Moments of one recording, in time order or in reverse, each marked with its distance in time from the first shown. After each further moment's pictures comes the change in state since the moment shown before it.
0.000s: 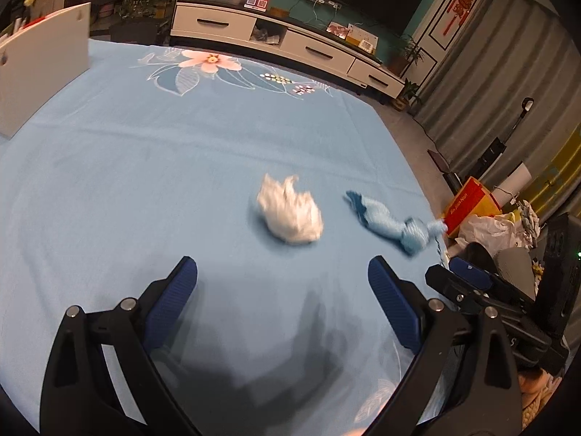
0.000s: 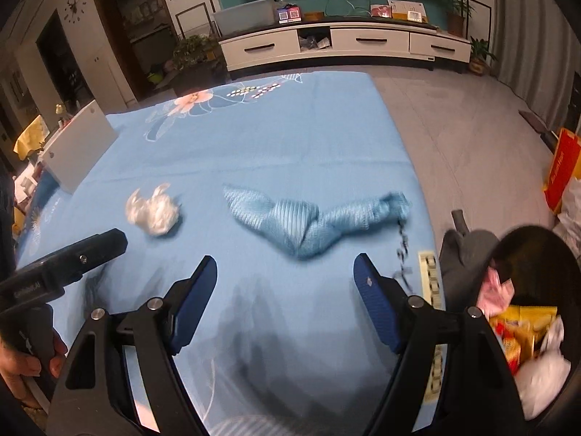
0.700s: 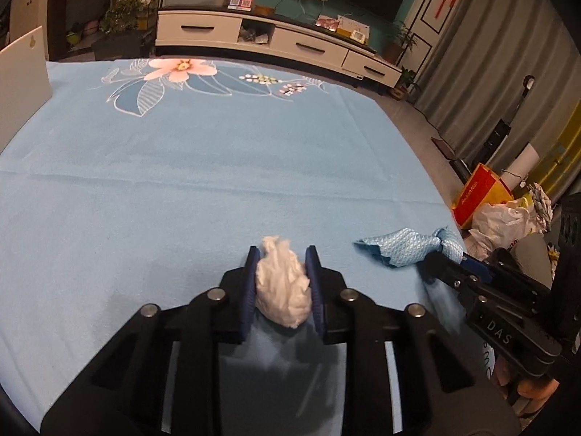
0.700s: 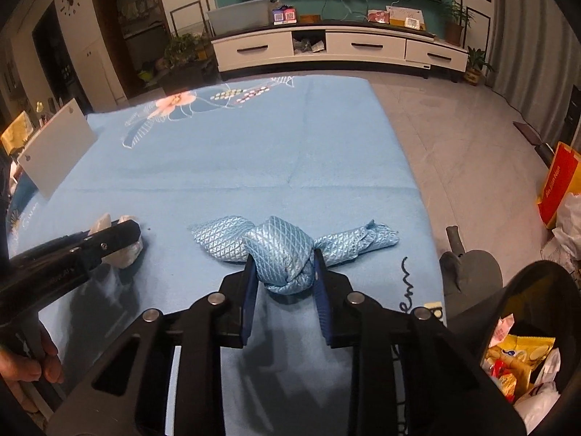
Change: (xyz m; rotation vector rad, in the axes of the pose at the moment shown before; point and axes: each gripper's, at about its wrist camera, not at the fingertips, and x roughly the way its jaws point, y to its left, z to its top) left arm 0.047 -0.013 0.026 0.087 -0.005 0.020; right arm 0.024 -0.006 0.014 -0.017 -0.023 -0.048
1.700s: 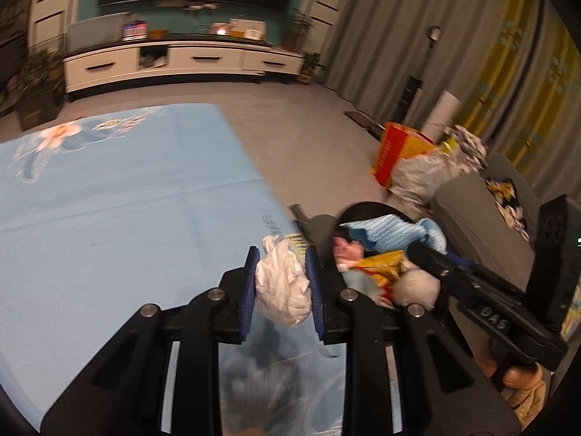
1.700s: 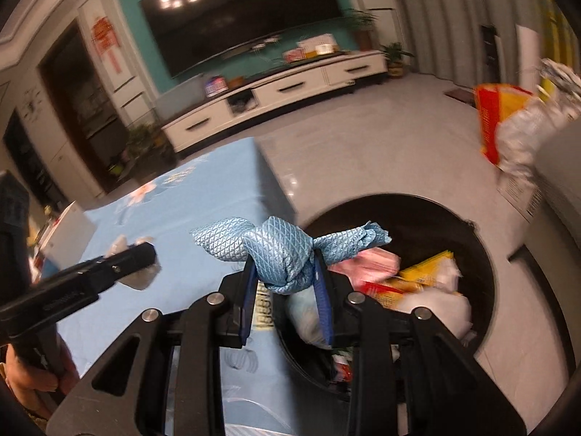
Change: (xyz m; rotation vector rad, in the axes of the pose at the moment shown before) left arm -0.070 -0.175 -0.035 0.280 0.005 -0.237; right arm -0.163 -0.129 -0.085 0.341 -0.213 -0.062
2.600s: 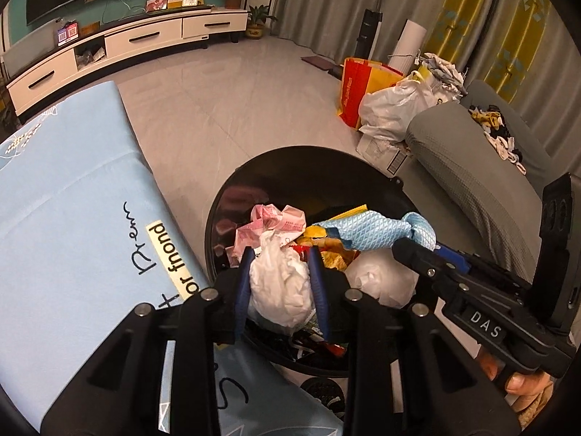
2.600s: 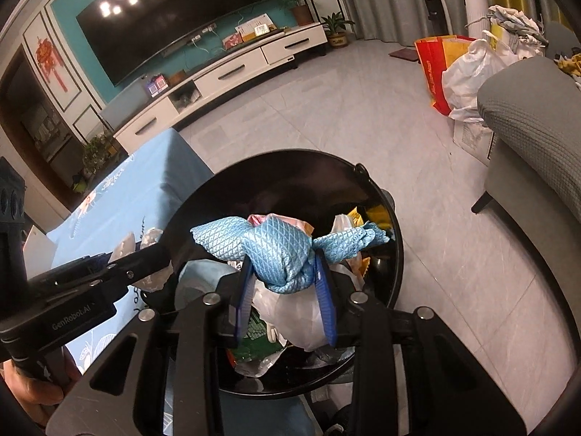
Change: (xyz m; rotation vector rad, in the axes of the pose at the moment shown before) left arm 0.103 -0.101 -0.015 0.175 0.184 -0.041; right arm 0.016 -0.089 -0.021 0.146 0.080 -0.112
